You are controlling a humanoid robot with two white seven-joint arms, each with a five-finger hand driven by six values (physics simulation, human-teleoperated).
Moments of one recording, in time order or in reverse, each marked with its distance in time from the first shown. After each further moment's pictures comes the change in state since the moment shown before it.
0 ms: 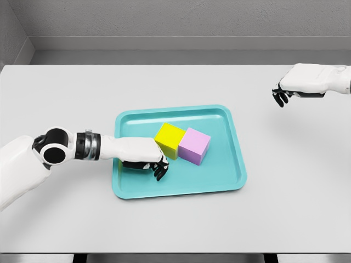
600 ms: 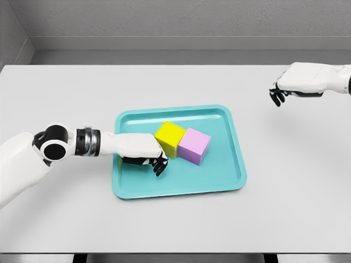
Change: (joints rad) left arm -0.017 -0.009 0.005 0.027 -0.007 0.000 0.000; right arm -0.003 -0.004 0.000 -0.033 0.000 0.000 0.000
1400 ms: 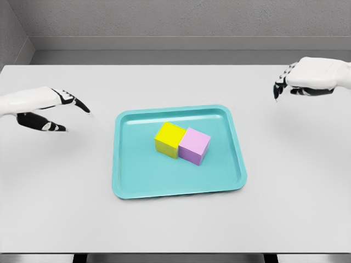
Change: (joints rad) left arm 0.060 0.404 0.284 0.045 0.295 0.000 0.000; right arm 0.011 -0.036 -0.051 -0.023 0.000 0.000 0.000
